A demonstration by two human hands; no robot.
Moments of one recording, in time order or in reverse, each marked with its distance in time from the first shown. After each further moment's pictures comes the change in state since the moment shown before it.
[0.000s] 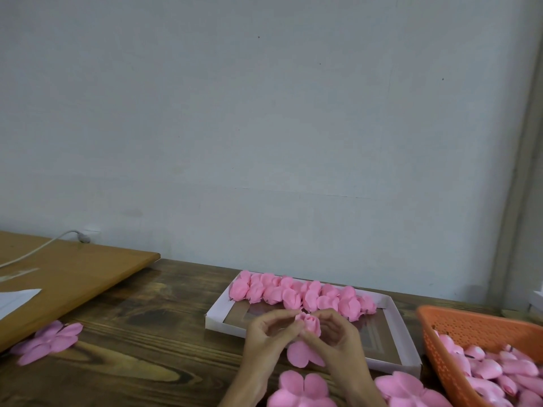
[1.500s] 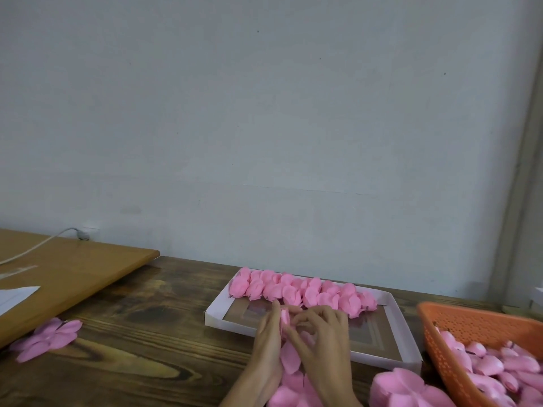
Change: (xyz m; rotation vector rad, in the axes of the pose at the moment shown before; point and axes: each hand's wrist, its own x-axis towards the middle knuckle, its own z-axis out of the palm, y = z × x) left_hand 0.006 -0.008 0.016 -0.337 0.093 -0.298; right_hand -0.002 0.014 0.023 -0.834 0.167 -0.270
